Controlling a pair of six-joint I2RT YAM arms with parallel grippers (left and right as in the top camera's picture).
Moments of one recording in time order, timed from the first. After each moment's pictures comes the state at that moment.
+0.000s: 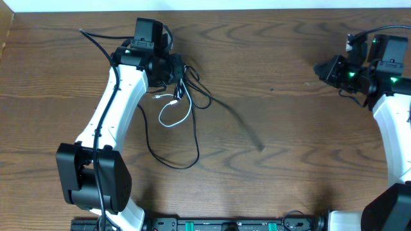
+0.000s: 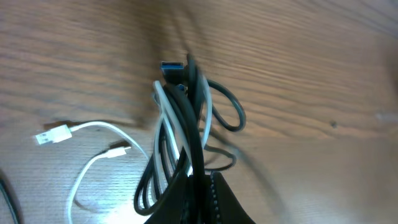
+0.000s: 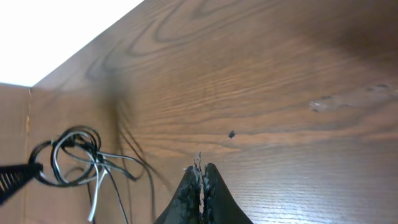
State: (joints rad) left arm -0.17 1.79 1.52 -0.84 0.26 -0.38; right arm -0.16 1.54 1.26 -0.61 -0.53 0.35
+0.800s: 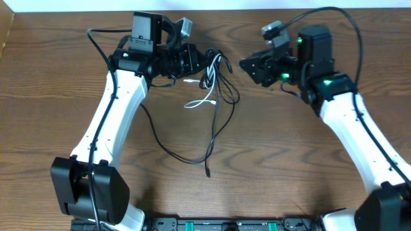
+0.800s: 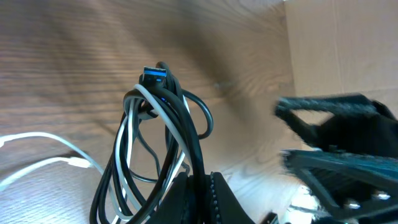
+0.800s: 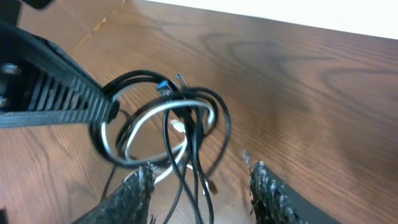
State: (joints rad) left arm -0.20 1.72 1.52 -0.68 0.75 -0.43; right arm 0.27 1.58 1.26 -0.27 -0.58 0.08
